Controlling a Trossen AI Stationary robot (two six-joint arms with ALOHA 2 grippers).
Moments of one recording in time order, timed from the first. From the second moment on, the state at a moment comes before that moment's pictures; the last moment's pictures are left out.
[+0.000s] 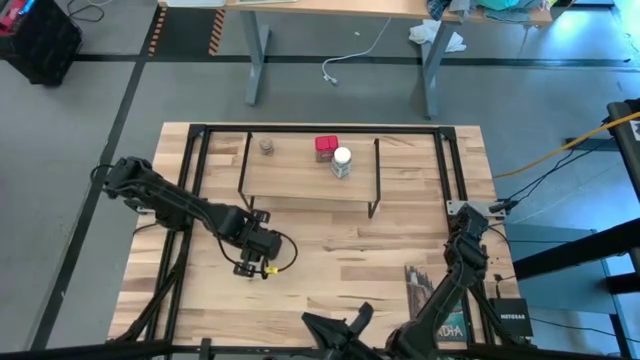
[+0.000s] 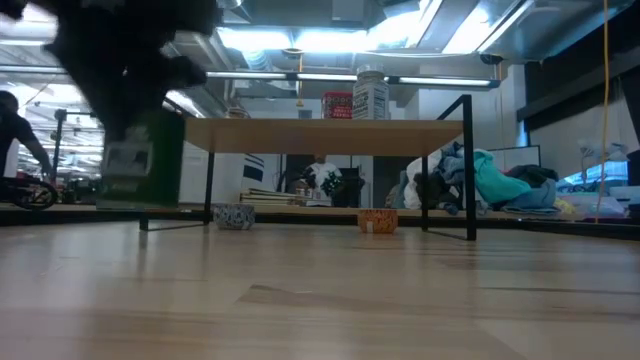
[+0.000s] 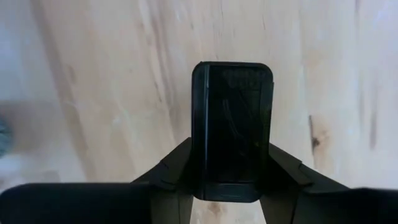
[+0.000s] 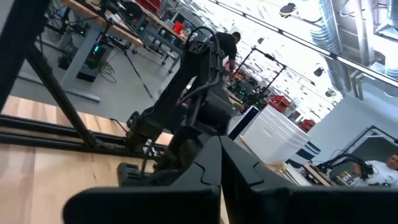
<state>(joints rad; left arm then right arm) -0.37 1.53 1.10 -0.95 -0.12 -0.15 0.85 2.34 2.33 0.24 1.45 -0.82</state>
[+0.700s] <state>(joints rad) -0.02 1.52 1.85 -1.38 -0.25 0.24 0.96 2.17 2.33 -0.08 1.47 -0.85</state>
